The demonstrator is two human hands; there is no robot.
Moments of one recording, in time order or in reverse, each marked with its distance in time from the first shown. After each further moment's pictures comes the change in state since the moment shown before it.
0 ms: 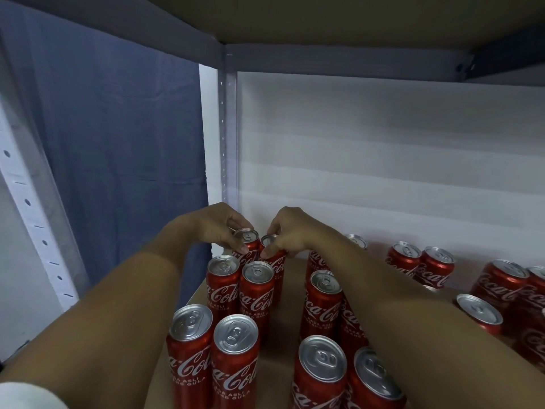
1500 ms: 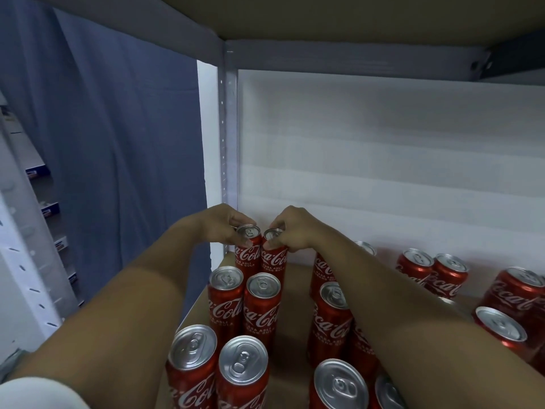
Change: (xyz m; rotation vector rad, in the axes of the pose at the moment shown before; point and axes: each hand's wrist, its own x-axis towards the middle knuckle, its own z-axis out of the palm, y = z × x) left_hand 0.027 -0.011 -0.012 0.003 0.011 0.046; right_hand 0.035 0.014 -0.001 0.049 0.081 -0.021
